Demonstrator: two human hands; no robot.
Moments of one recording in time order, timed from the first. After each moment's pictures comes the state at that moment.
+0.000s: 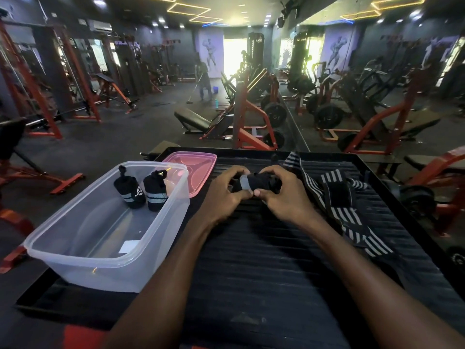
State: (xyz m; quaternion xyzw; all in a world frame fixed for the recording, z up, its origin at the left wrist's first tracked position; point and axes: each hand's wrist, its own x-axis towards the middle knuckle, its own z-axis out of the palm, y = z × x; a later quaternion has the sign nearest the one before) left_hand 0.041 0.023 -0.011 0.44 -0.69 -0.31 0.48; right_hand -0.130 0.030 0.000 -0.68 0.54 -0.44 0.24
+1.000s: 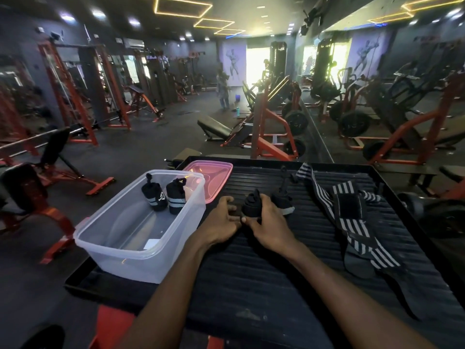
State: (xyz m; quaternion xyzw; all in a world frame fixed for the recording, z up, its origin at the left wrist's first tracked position) left_hand 0.068 0.048 -0.037 0.62 -0.61 -0.38 0.32; right_hand -0.099 0.040 -0.045 -0.74 0.51 -0.34 0.26
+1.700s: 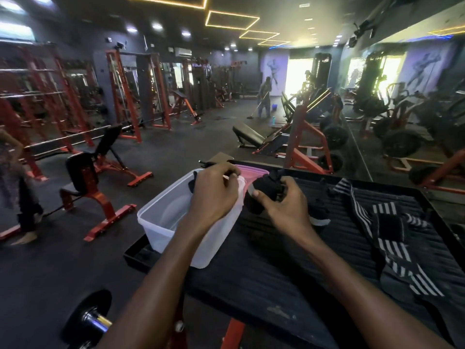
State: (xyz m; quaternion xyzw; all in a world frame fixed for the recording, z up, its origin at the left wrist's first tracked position) left_hand 0.109 0.139 0.082 0.62 -0.60 0.01 0.50; right_hand -0.047 0.077 0.033 -0.66 0.44 -0.51 0.34
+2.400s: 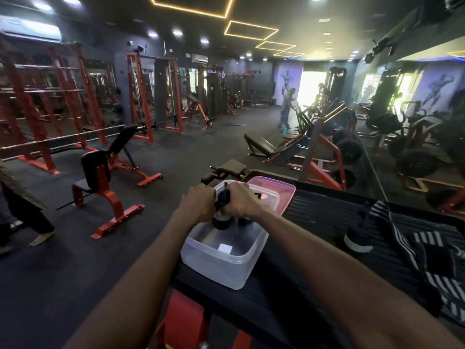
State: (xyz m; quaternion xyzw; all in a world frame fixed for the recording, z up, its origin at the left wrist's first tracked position) left_hand 0.269 0.093 0.047 0.79 -0.61 0.02 0.09; right_hand 0.139 0.026 0.049 -0.90 0.36 -0.20 0.16
